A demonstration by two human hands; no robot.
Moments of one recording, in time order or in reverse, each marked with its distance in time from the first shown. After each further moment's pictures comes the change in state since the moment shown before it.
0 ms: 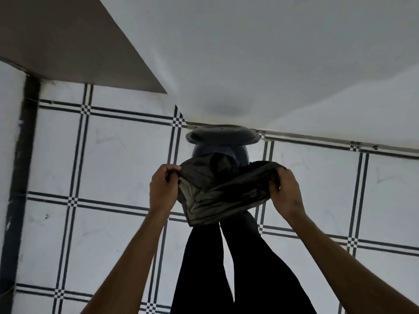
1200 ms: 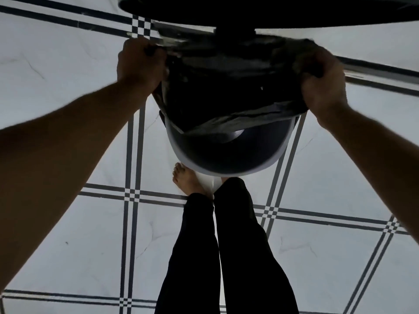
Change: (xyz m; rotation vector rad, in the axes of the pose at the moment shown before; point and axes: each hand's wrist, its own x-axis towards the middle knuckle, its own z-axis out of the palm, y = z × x) left_hand 0.315 -0.151 0.170 0.284 -0.040 0.067; right_hand 0.258 0.118 0.214 0.194 0.092 0.083
